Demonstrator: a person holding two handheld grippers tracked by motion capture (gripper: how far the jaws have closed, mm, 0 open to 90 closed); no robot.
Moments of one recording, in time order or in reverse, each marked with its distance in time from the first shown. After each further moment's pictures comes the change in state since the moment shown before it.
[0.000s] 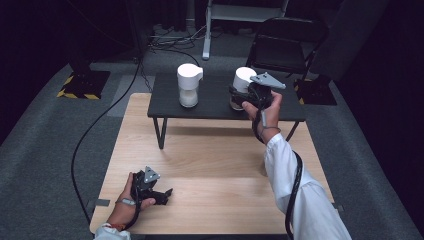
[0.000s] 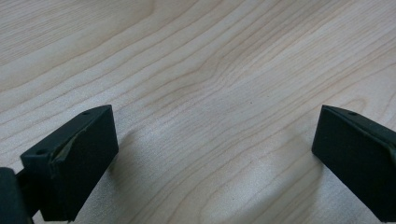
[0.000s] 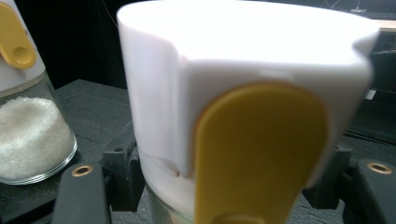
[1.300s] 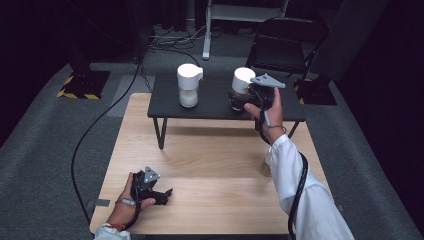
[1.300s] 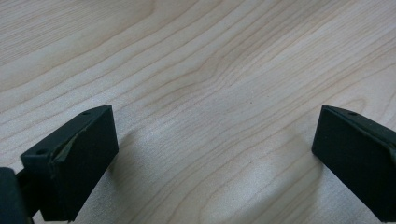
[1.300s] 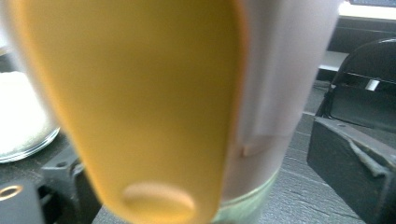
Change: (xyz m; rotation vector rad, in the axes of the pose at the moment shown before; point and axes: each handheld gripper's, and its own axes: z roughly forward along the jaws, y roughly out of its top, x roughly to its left) left arm 0.000 0.000 0.000 0.000 0.000 0.000; right arm -0.011 0.002 0.006 0.065 0.014 -0.030
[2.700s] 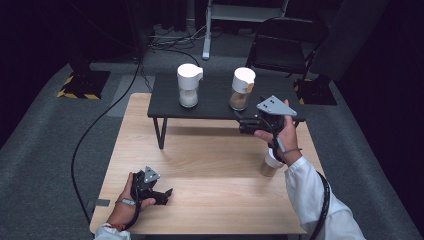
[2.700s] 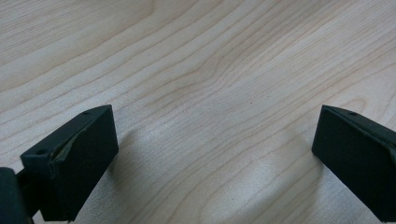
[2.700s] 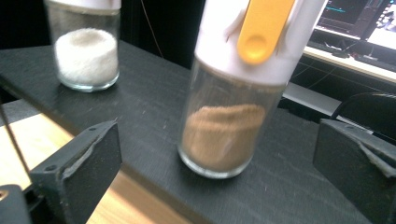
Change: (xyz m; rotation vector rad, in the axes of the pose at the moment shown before) left arm 0.000 0.000 0.000 0.001 0.000 0.001; right arm 0.002 -0.046 -0.066 -0.096 0.053 -0.230
